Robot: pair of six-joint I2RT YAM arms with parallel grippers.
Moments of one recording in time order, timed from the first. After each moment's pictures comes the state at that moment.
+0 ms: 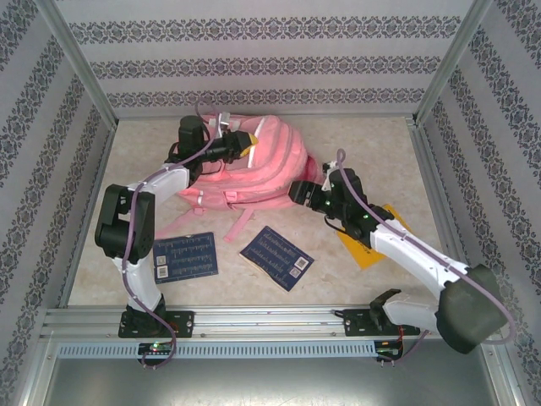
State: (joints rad) left arm -0.21 1.87 1.27 0.35 0.89 -1.04; right arm 0.53 1.19 0.75 -0.12 -0.16 0.73
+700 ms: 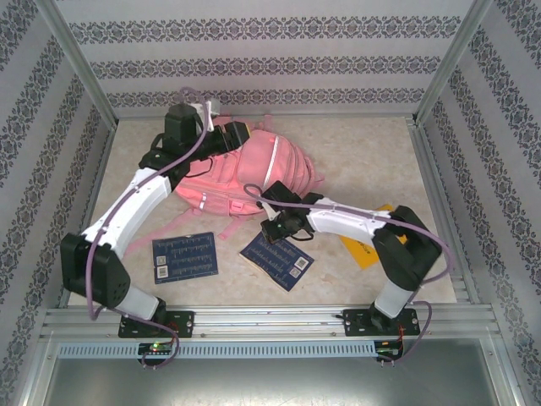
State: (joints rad) left arm -0.30 1.48 1.37 -0.24 0.44 -0.65; right arm 0.80 1.75 1.11 -0.54 -0.17 0.33
